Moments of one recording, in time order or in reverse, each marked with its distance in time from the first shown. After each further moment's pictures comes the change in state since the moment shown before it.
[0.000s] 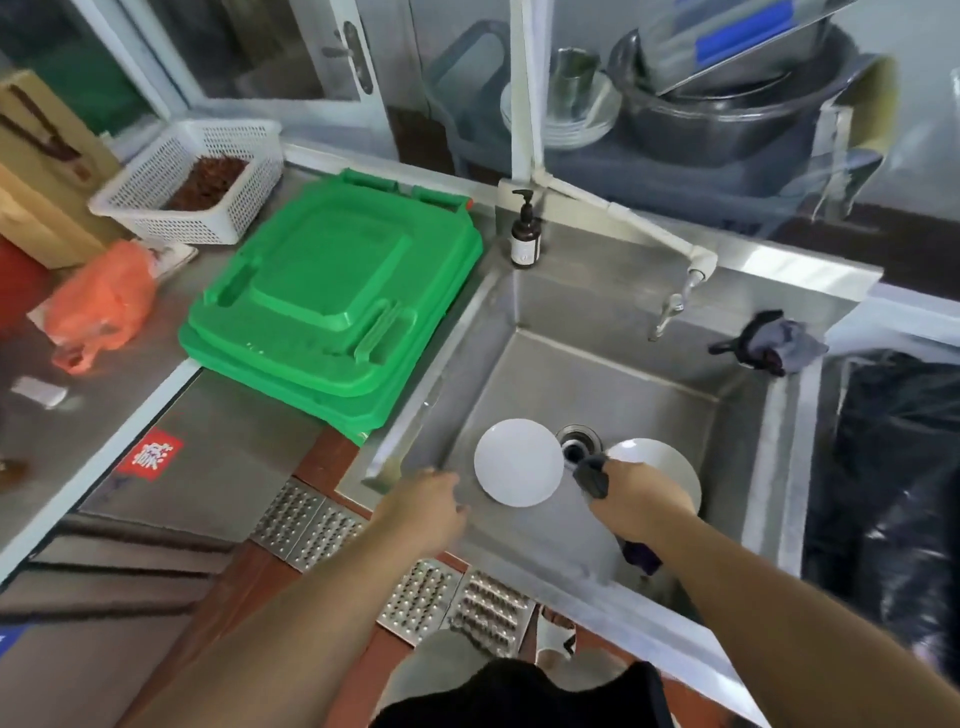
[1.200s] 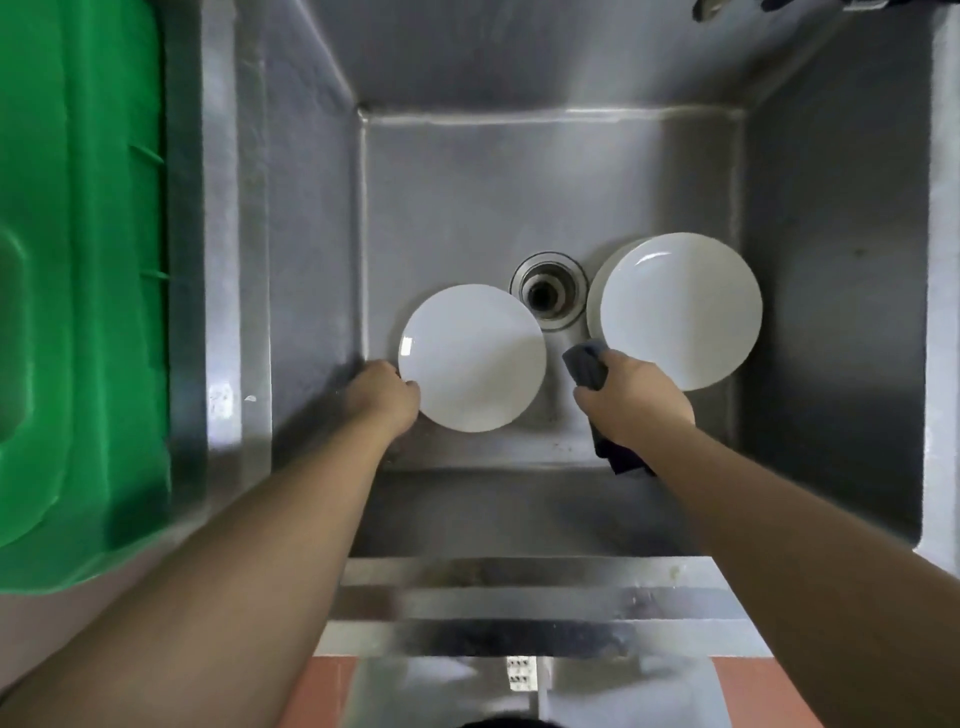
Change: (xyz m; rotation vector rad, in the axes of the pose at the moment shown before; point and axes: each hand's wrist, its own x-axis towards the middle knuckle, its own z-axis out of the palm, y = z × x) left_hand 0.345 -0.046 0.161 -0.068 -0.227 -0.214; right_hand 0.195 0.042 0.191 0.452 -0.044 0.487
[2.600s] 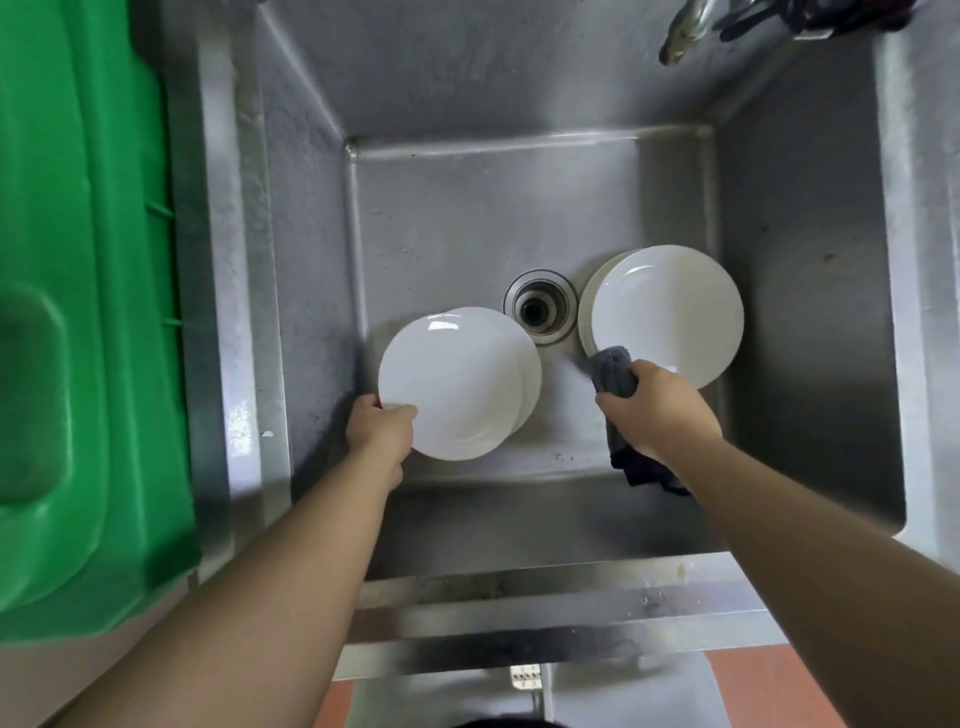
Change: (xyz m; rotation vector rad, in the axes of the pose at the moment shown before) left_hand -0.005 -0.012 0.010 -0.864 -0.024 -0.285; right_hand -0.018 0.012 -0.017 0.083 0.094 0.158
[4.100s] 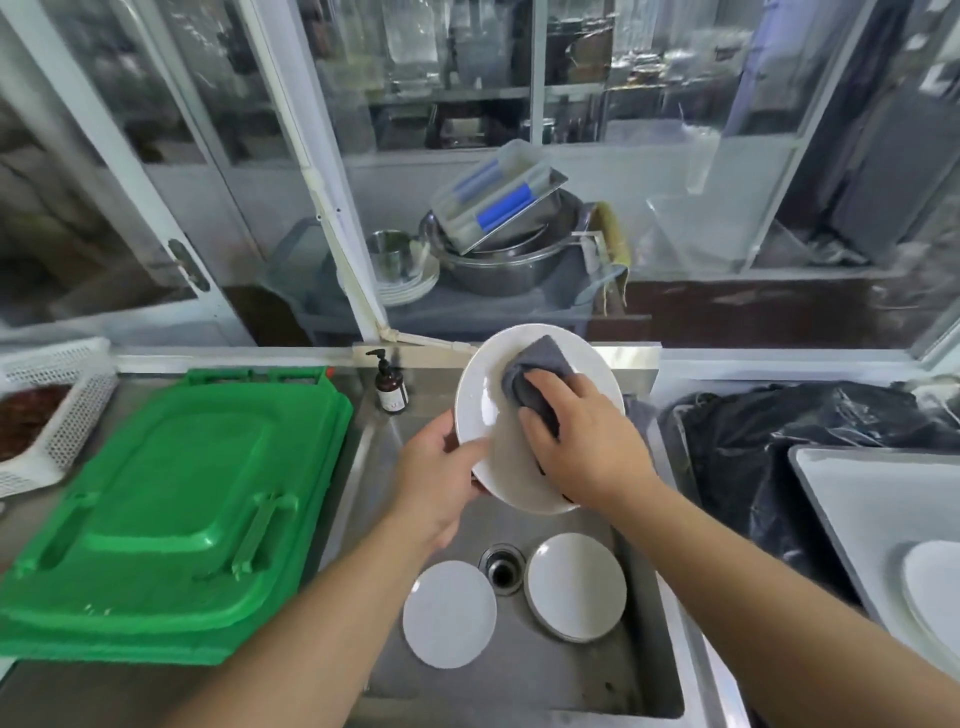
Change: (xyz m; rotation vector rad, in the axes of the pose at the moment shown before) left_hand -0.479 0.181 -0.058 -0.449 -0.398 0.930; right_hand -0.273 -0.076 -0.344 0.151 0.671 -0.922
